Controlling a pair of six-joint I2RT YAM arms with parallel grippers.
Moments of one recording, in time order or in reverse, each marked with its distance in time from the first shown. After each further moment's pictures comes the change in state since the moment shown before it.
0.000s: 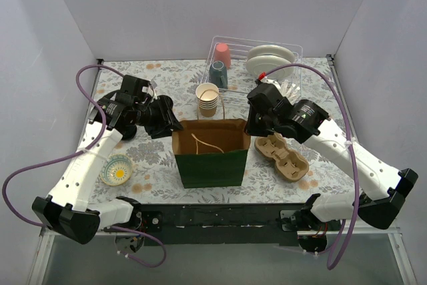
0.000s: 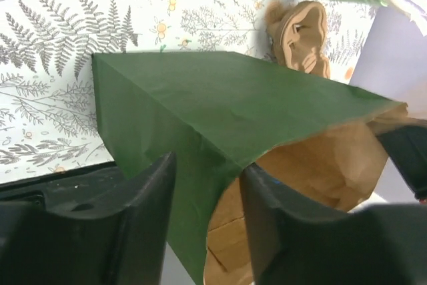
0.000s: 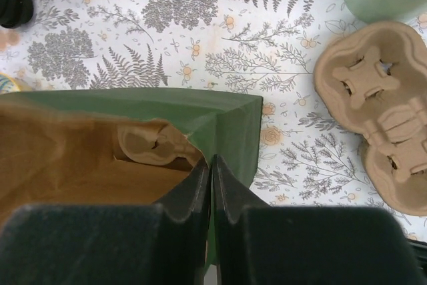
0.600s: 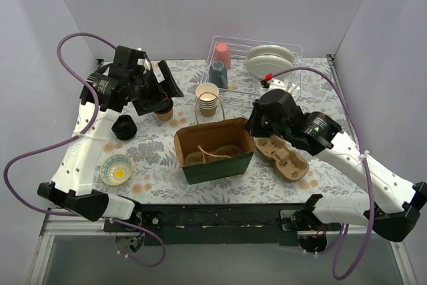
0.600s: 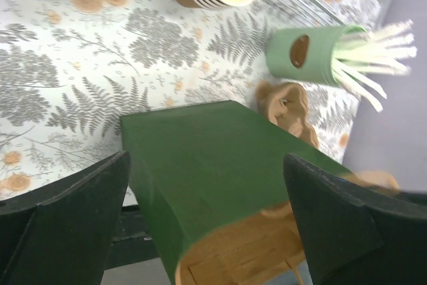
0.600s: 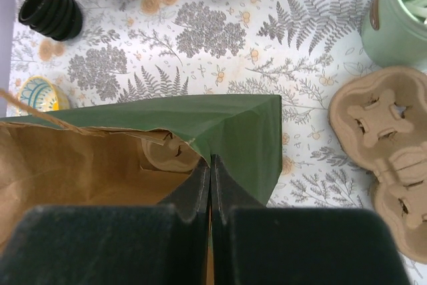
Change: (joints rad) left arm 0.000 0.189 0.446 -0.137 -0.203 0.028; right arm 0.000 -0.103 -0.099 0.165 -0.010 -0.063
